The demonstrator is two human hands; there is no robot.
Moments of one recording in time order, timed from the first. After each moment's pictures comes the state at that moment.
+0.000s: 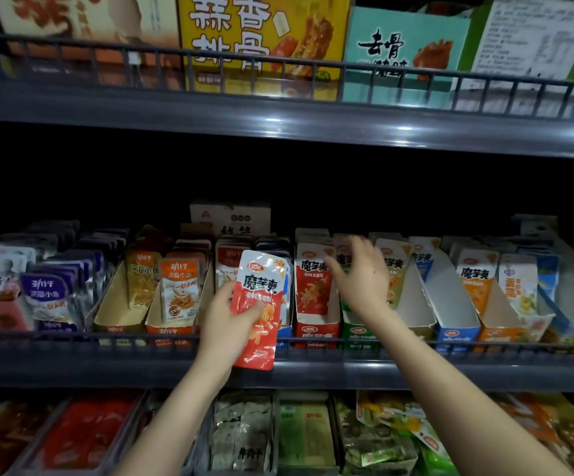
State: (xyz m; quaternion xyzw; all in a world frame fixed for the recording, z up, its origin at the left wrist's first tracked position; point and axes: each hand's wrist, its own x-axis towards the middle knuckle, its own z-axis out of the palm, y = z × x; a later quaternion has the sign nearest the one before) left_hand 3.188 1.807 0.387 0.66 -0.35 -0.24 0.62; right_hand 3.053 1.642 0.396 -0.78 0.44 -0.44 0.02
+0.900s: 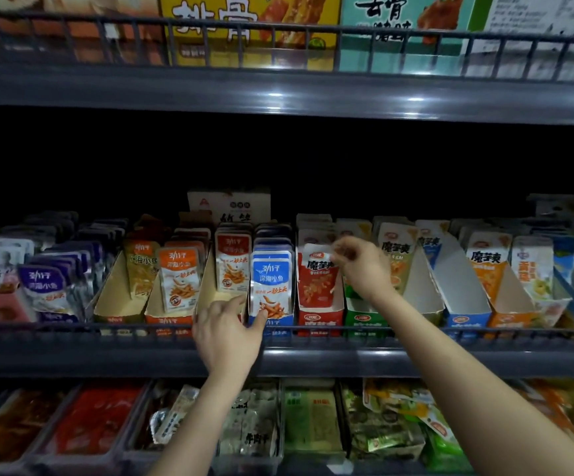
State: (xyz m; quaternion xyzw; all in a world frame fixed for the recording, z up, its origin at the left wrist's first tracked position) left_hand 3.195 1.783 0.325 0.85 -0.37 0.08 0.36; right_hand 3.048 1.629 0.390 -0.79 0.44 -0.38 0.19
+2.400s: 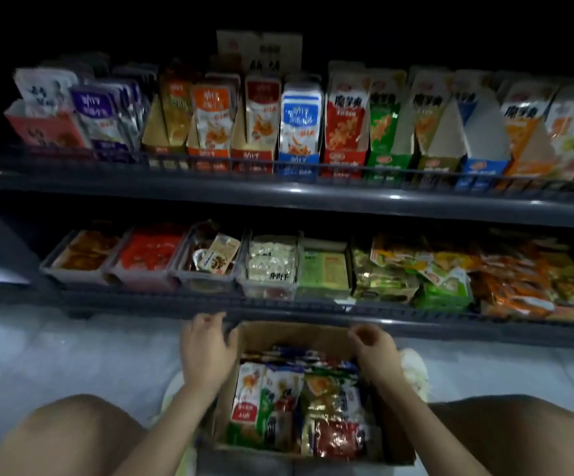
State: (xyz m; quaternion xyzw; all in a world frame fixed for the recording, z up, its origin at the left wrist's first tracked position) left_hand 3.155 2.006 0.134 0.89 -0.42 0.00 0.20; right_hand 2.917 1.866 0.132 -0.69 0.55 -0.21 0.42
